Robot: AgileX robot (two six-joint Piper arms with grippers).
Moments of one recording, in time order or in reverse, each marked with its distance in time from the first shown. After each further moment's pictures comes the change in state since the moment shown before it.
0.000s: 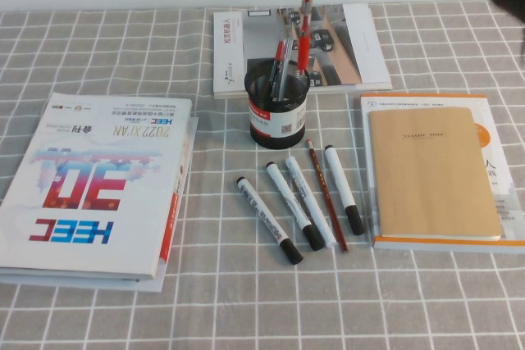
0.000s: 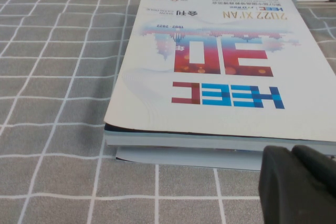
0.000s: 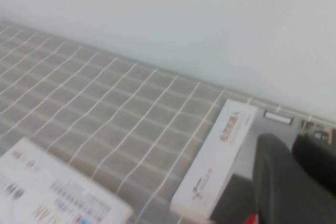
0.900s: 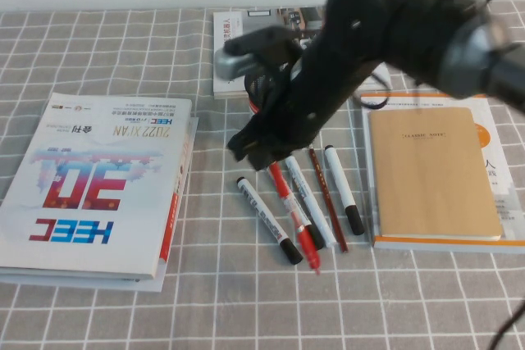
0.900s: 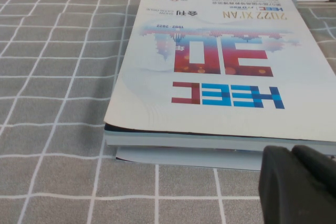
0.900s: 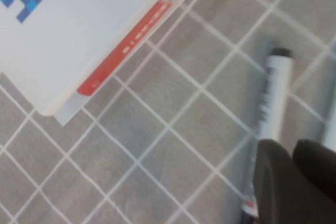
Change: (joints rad) right arm 0.165 0.136 -0.054 -0.160 0.728 0.196; left arm 0.000 0.000 0.000 0.000 0.000 0.000
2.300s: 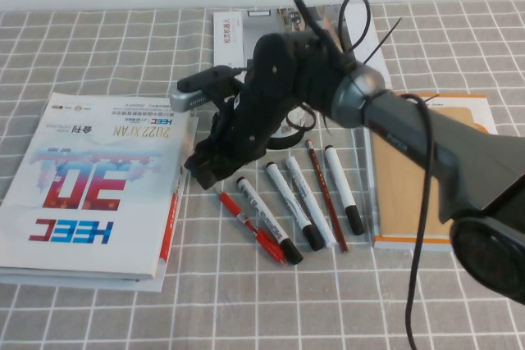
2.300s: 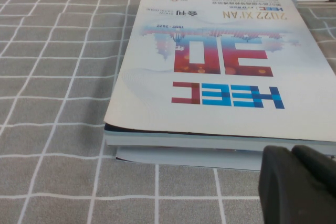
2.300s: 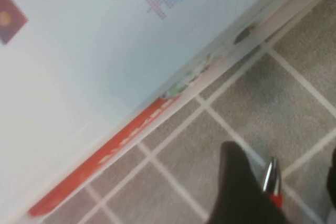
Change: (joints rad) right arm 0.037 0.456 -0.463 0.052 0.033 -0.040; left arm 0.000 0.000 0.000 0.000 0.000 0.000
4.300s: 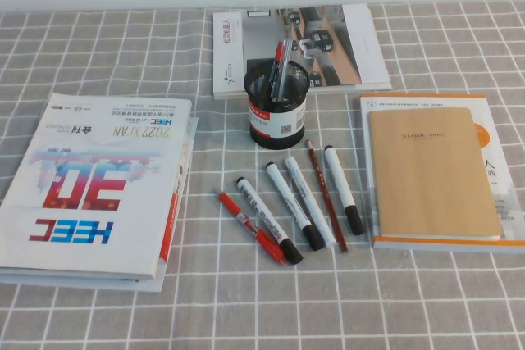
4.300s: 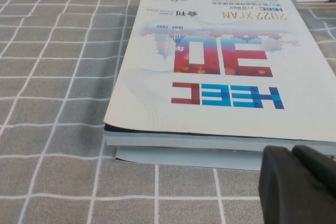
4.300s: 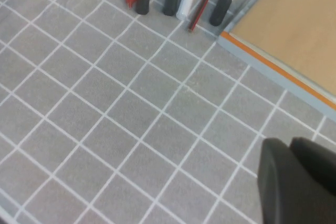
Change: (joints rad) right arm 0.158 -1.907 1.634 -0.572 -0.151 0.467; left arm 0.000 0.000 0.000 0.000 0.000 0.000
